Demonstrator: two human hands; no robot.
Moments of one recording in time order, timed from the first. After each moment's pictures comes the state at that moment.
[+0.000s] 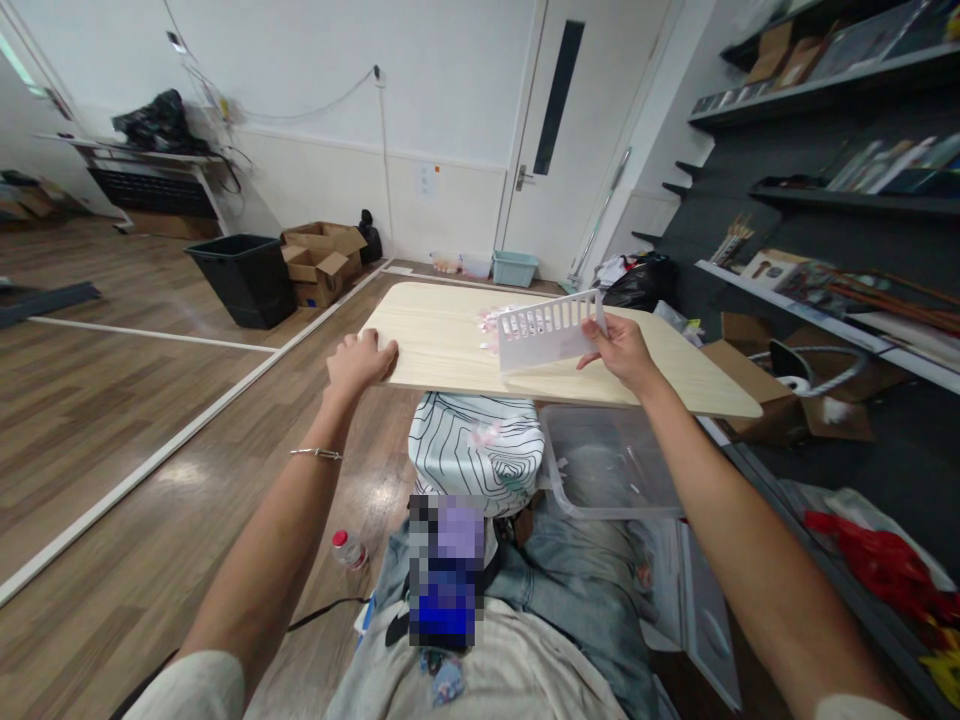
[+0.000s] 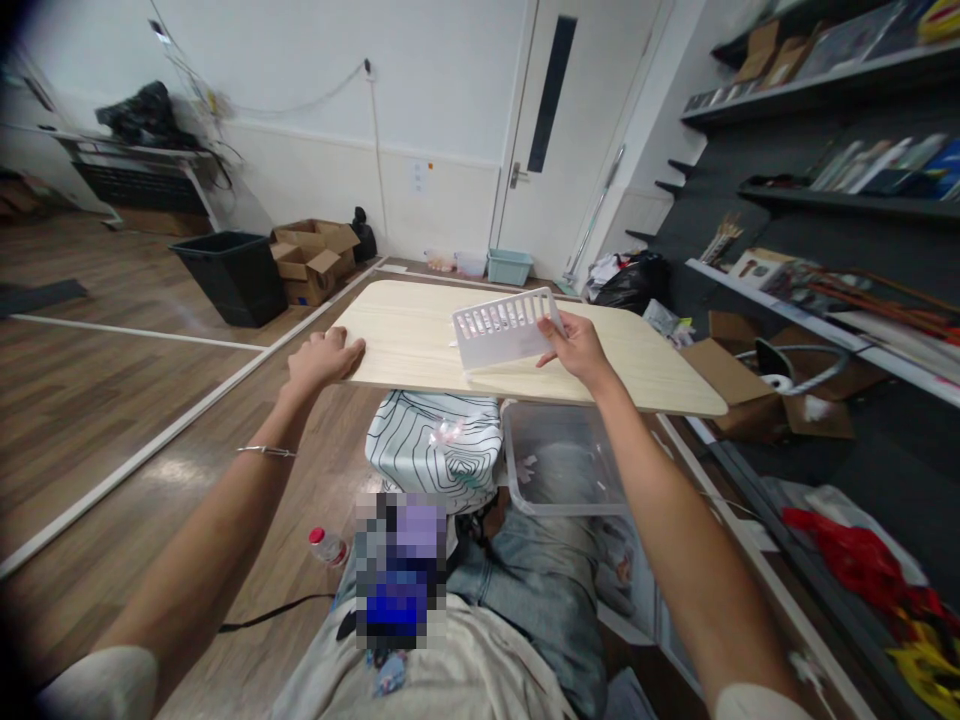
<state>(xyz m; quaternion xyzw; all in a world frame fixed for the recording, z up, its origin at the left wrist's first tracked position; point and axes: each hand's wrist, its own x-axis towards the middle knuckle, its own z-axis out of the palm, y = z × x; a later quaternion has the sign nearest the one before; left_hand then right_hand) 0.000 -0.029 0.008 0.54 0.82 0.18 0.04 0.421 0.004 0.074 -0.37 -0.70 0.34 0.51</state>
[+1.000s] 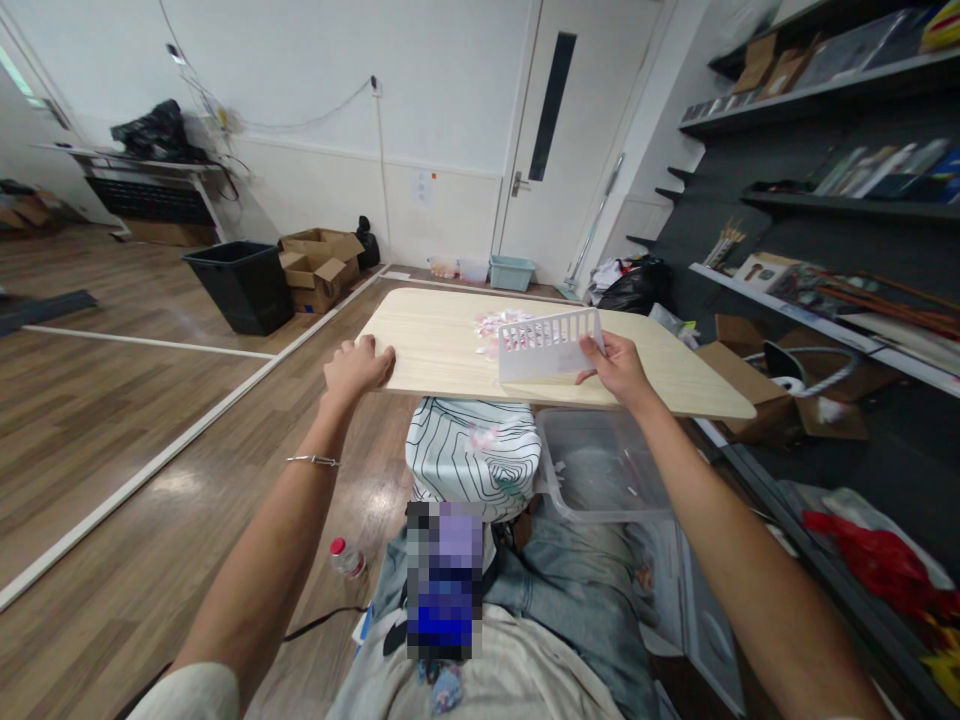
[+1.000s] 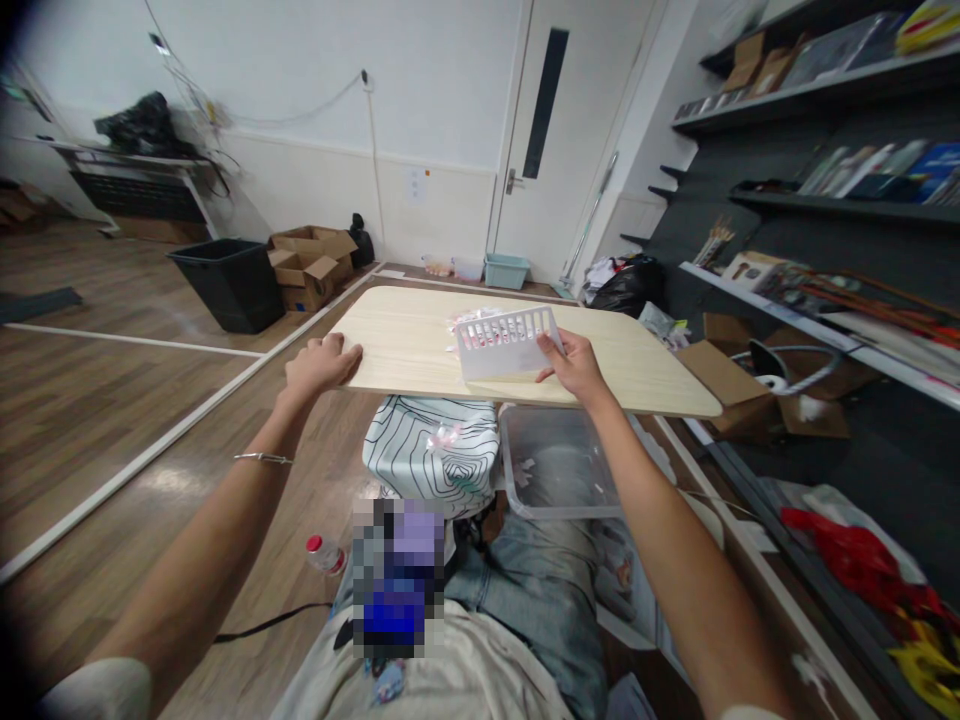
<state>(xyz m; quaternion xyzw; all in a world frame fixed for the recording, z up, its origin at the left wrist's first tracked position) -0.001 -0.028 0.008 0.55 0.82 0.18 0.04 0.427 -0.009 0.056 -0.40 -0.67 0.34 0.53</state>
